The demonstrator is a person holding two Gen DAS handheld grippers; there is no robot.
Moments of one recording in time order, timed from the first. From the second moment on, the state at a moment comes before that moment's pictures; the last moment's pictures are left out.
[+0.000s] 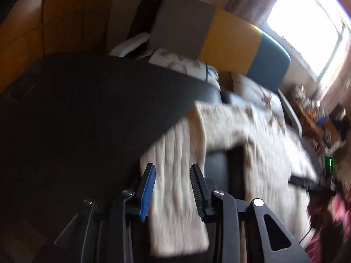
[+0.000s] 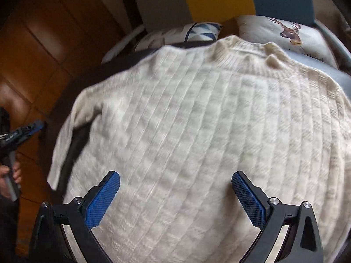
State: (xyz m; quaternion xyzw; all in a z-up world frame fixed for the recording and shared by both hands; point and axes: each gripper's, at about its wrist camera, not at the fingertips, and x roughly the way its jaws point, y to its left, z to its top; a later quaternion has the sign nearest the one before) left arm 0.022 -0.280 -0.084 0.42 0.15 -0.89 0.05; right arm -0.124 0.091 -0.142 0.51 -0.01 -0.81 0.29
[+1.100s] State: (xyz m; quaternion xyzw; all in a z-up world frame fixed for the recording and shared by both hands) left arm 0.017 -0.440 -0.091 0.33 0.43 -0.84 0.03; right arm -0.128 0.034 -0.114 0.48 0.05 -0.84 0.27
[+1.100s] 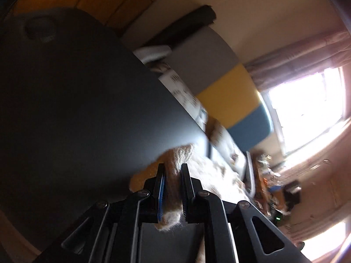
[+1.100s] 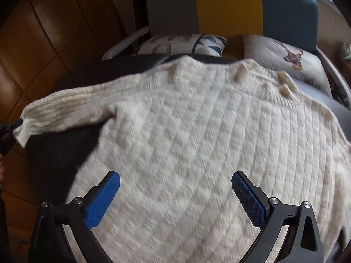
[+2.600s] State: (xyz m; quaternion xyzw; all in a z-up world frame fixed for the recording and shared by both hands) left arm -0.052 -0.488 -0.185 0.45 0.31 -0.82 0.20; right arm -0.218 -0.095 -0.144 0.45 0.22 -0.83 0.25
